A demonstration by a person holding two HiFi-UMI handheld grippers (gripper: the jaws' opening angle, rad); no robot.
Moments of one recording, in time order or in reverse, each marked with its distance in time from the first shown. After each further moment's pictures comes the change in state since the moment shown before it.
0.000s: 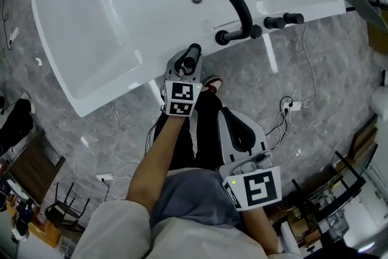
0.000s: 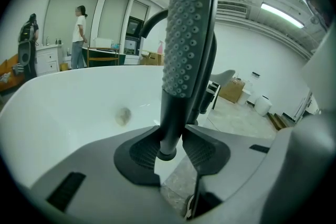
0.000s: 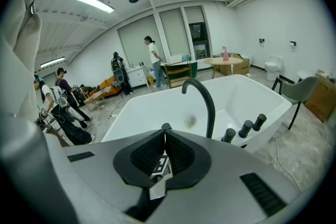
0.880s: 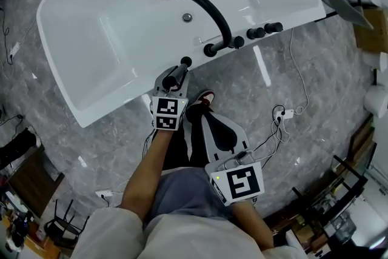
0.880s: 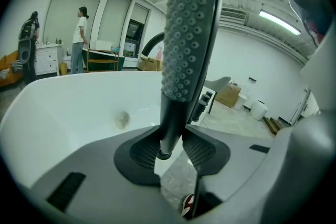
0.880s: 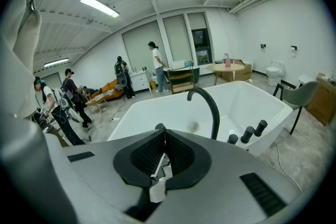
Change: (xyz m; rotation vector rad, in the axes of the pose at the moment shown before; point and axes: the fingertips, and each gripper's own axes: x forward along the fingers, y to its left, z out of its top) left arm -0.047 -0.001 0.023 -0.017 -0.028 -0.027; right arm -0.017 0.024 0.011 -0.022 -0.059 0.014
